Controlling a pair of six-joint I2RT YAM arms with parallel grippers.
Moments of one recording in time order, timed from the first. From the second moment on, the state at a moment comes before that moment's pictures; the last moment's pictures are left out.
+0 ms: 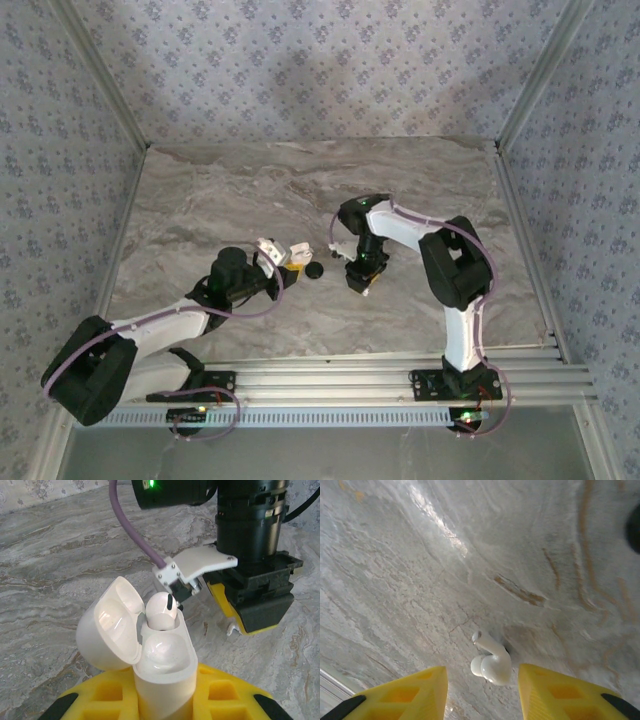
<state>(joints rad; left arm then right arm) -0.63 1.16 0.34 0.49 0.35 0.02 0.58 1.96 1.40 -1.18 -0.20 -0.31</state>
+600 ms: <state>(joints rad) -0.63 1.17 0.36 0.49 0.36 0.02 0.60 1.85 1.36 -1.02 -0.20 0.29</state>
